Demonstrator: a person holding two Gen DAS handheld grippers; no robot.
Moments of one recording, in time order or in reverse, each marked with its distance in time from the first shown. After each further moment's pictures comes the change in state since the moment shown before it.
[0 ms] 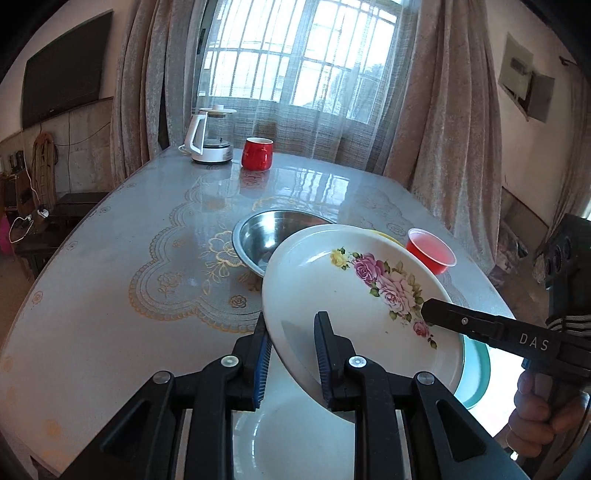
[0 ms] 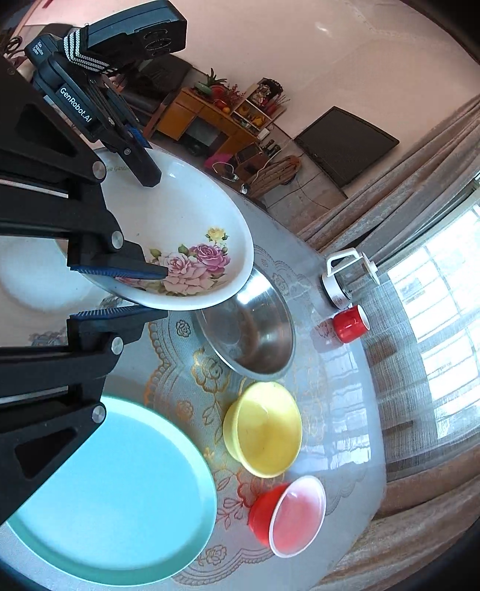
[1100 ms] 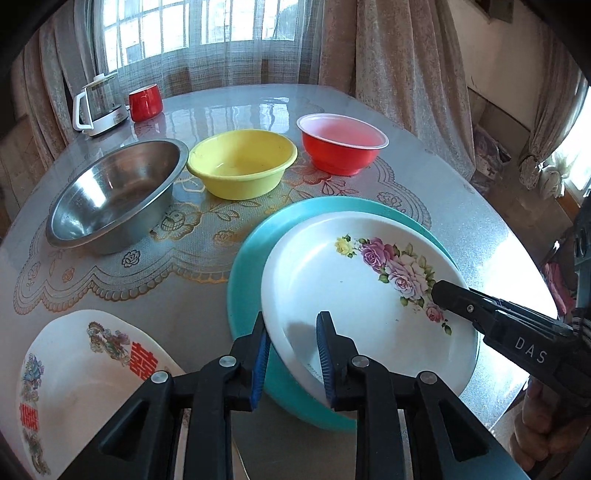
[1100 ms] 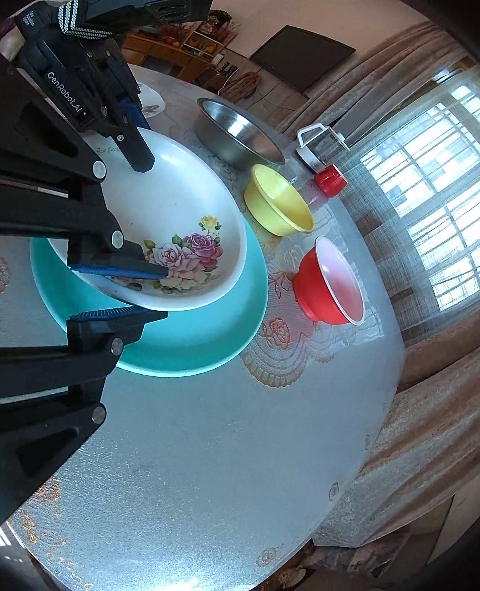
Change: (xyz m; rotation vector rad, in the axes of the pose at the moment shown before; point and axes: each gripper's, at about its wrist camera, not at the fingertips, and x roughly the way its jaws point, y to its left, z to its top) left arm 0.110 -0.161 -0.045 0.221 0.277 -0.036; right arm -0.055 -0.158 -0.054 0.194 -0.025 -0.312
